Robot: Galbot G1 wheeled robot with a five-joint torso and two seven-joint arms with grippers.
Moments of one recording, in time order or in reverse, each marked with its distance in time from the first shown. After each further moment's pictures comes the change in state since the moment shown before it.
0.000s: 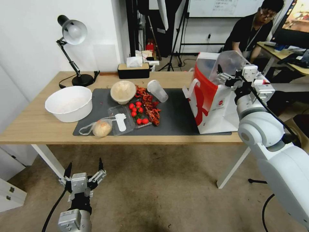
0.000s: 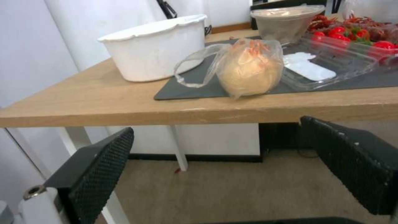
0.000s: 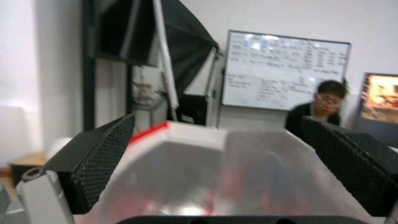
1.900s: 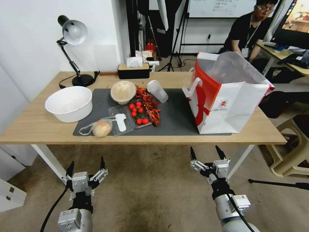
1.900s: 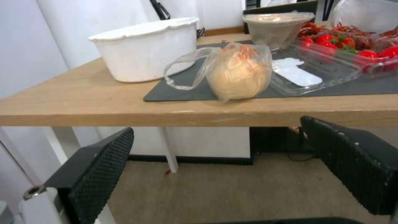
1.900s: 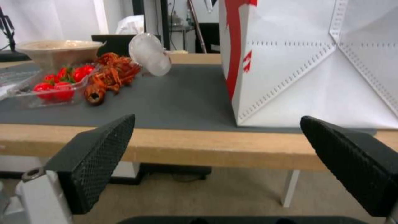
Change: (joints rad) left arm 0.002 0.005 0.007 -0.003 -0.022 -0.018 0.002; right arm -0.850 0.229 0.041 0.140 -0.377 0.355 -0.174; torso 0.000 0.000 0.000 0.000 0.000
